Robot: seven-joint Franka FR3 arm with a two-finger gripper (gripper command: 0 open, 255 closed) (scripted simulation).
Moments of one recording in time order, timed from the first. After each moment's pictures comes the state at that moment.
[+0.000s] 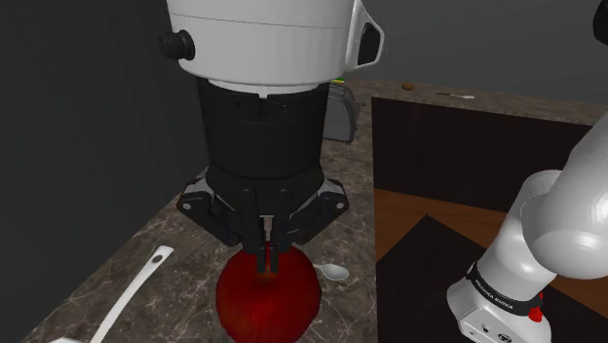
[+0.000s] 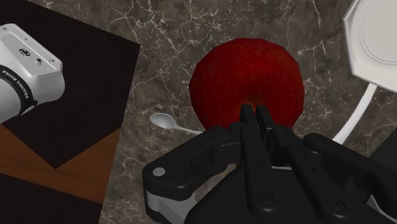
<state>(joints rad) 0.23 -0.08 0.90 -1.74 0.06 1.70 1.77</state>
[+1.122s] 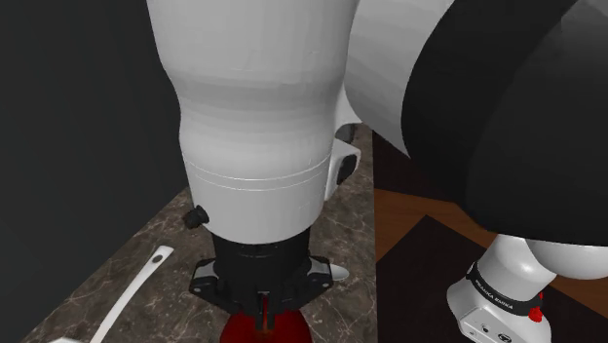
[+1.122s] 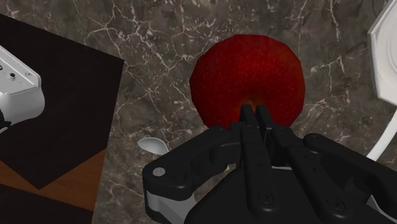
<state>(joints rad) 0.25 -0.04 0.93 -1.93 0.03 1.91 1.82</state>
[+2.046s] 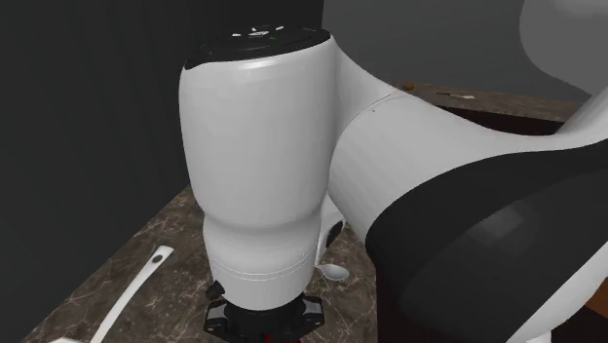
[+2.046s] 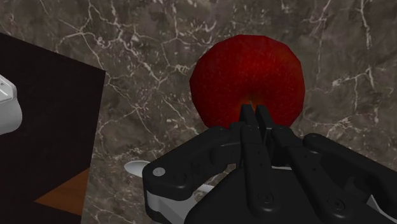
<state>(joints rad) 0.26 0.04 0.94 -2.07 -0.04 2.09 1.87</state>
